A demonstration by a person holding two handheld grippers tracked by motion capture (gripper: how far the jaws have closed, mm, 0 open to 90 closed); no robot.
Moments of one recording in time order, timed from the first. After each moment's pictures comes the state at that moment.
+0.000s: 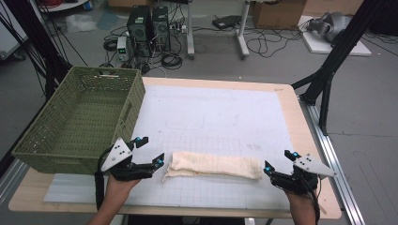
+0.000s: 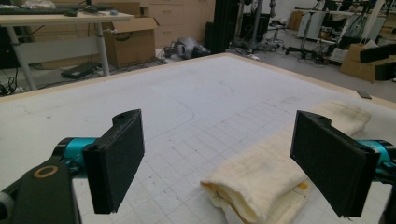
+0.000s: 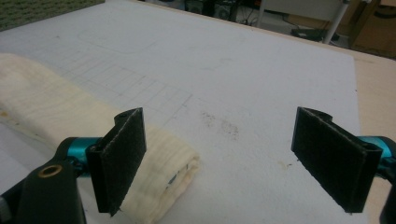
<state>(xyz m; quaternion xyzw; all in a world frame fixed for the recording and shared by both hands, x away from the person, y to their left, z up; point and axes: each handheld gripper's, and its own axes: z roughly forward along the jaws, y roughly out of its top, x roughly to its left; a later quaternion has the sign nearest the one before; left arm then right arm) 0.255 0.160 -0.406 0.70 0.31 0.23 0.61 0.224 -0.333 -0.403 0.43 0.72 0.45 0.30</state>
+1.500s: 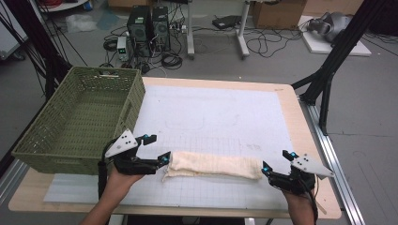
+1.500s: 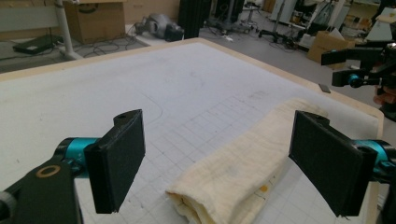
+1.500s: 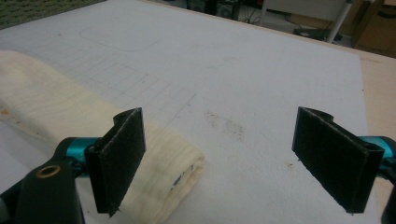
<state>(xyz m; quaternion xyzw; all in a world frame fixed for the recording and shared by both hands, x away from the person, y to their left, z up) 0.266 0.145 -0.379 0.73 0.31 0.15 0.59 0.226 -0.329 -0.407 0.43 0.72 0.45 0.30</state>
